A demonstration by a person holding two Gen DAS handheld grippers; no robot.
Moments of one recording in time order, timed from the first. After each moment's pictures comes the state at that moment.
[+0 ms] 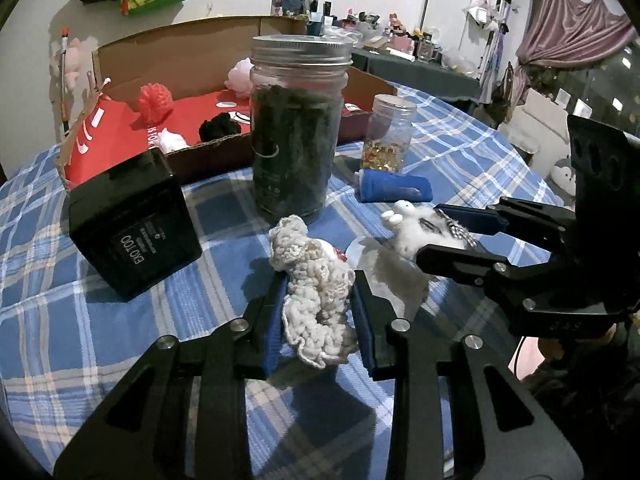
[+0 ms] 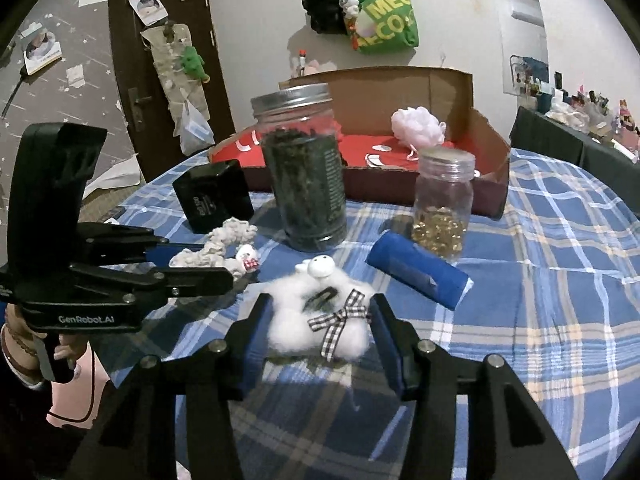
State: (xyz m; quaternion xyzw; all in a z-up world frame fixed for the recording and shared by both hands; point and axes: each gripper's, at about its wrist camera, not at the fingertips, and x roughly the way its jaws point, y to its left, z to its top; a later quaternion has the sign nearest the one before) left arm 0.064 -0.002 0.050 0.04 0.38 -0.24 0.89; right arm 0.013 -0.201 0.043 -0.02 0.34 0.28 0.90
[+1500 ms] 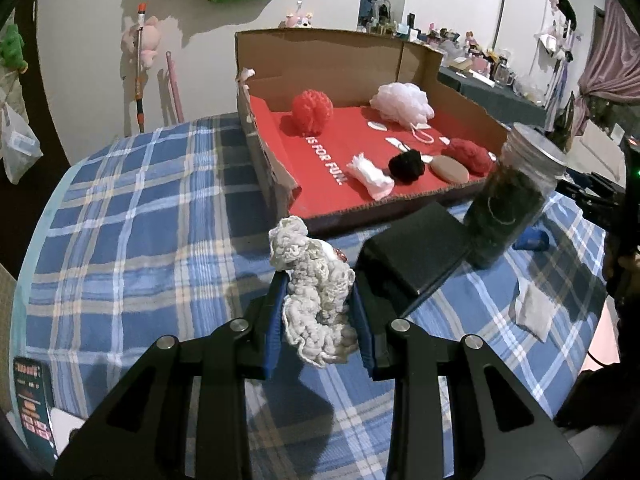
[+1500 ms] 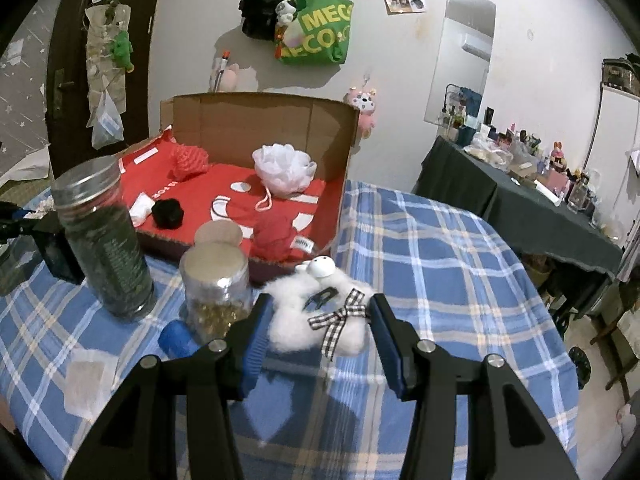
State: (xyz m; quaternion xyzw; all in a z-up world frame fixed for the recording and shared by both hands) left arm 0.124 0.140 0.078 0.02 0.39 -0.13 0.91; right arm 0.105 -0.267 0.084 -0.12 0.31 0.12 0.94
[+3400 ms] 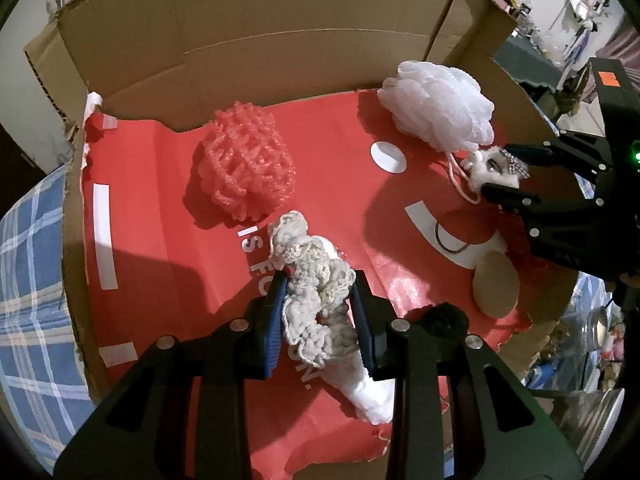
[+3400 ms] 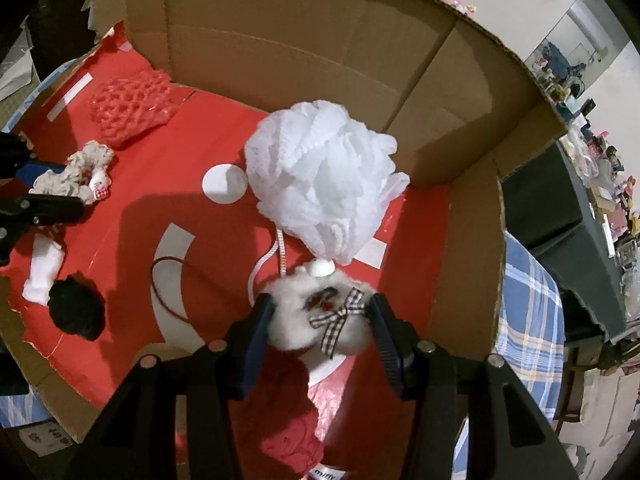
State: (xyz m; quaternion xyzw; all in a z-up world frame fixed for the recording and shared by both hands) left arm 0.352 0.056 0.062 0.03 0.56 -0.17 0.81; right arm 0.330 -0.147 0.053 -0.25 0.53 0.15 0.80
